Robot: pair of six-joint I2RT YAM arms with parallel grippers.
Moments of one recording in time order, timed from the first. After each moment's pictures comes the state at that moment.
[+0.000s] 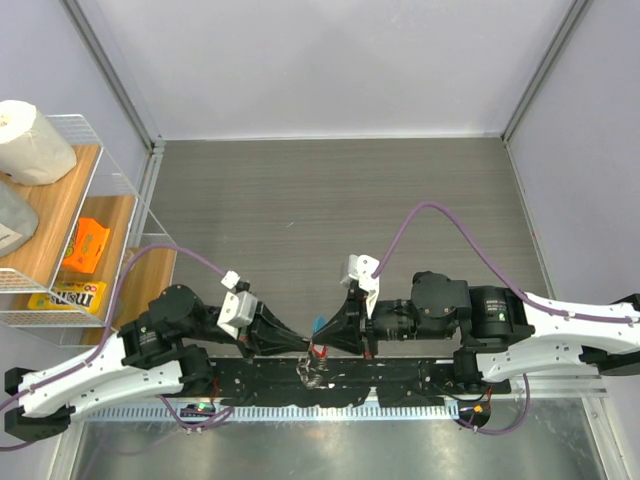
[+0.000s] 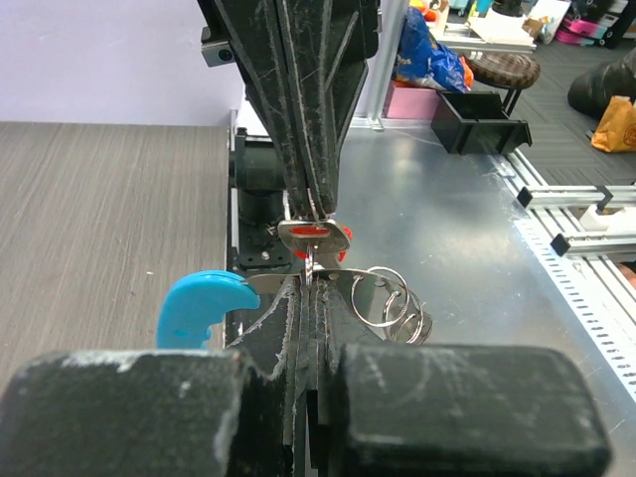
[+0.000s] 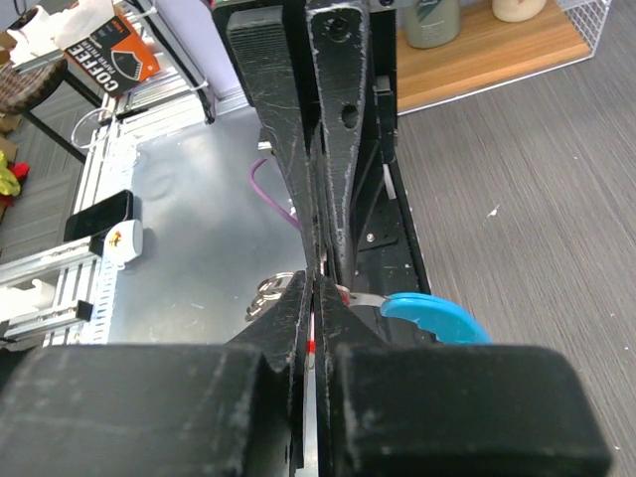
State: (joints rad) left arm -1.18 0.49 0.65 -0.09 0.54 -0.15; right arm 1.52 0.93 1.13 -0.38 0.02 0.31
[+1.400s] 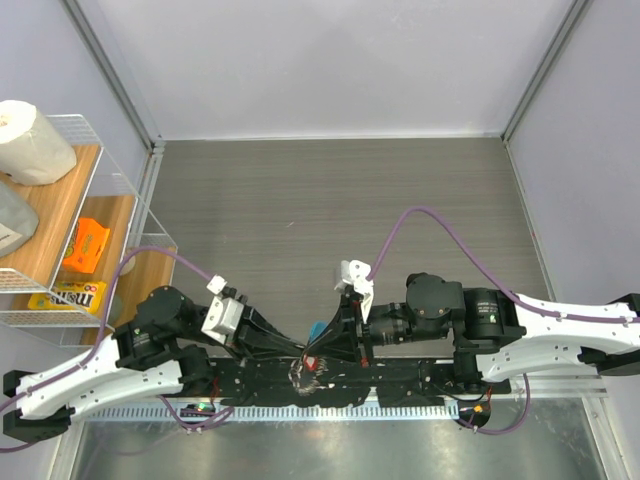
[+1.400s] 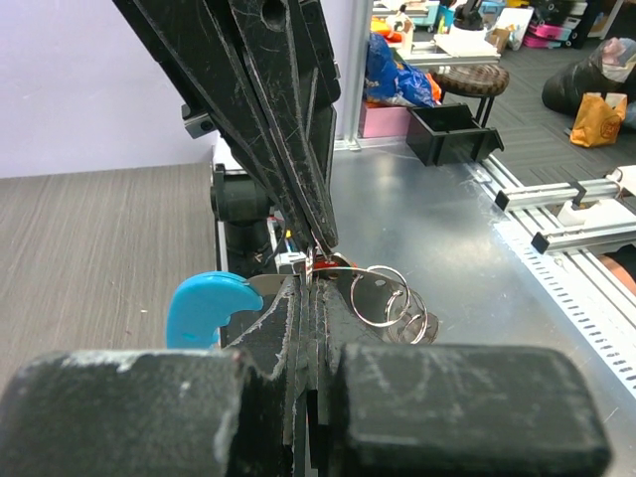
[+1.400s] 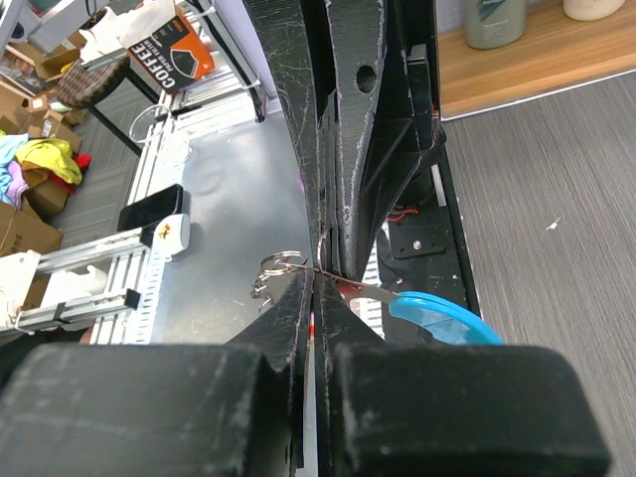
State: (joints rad) left arm -1.18 0.46 0.67 -0.06 0.61 -0.13; right arm 1.52 0.95 1.10 -0.30 -0.09 0.34
